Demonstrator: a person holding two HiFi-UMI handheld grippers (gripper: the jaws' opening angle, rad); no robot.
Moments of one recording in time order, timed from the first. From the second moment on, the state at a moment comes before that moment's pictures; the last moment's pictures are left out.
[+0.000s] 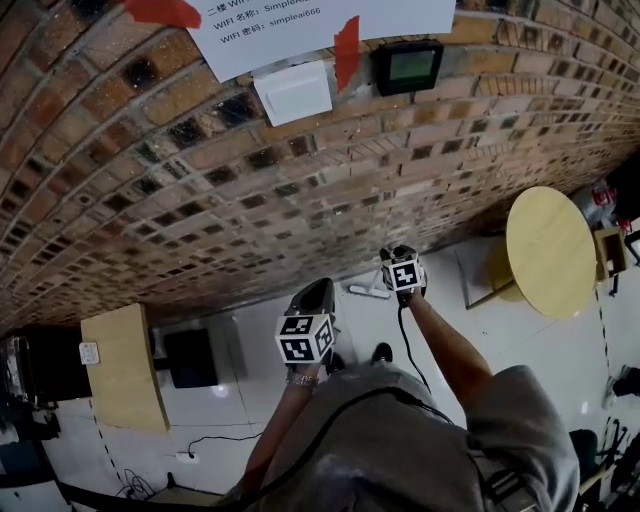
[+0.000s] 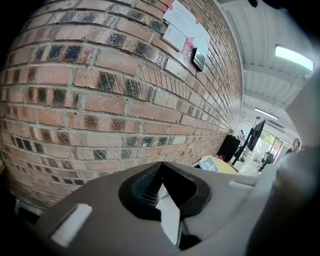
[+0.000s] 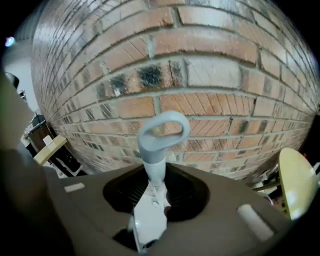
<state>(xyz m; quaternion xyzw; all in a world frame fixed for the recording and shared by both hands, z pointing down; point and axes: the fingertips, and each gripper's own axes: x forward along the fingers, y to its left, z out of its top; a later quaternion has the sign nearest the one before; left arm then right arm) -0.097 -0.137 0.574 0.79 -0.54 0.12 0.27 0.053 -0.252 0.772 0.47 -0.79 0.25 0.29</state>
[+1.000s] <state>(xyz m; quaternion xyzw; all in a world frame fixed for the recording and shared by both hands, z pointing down) -0.066 -0.131 0.549 0.84 -0.49 0.11 0.23 0.006 -0.147 0.545 0.49 -0.84 0.17 0.14</state>
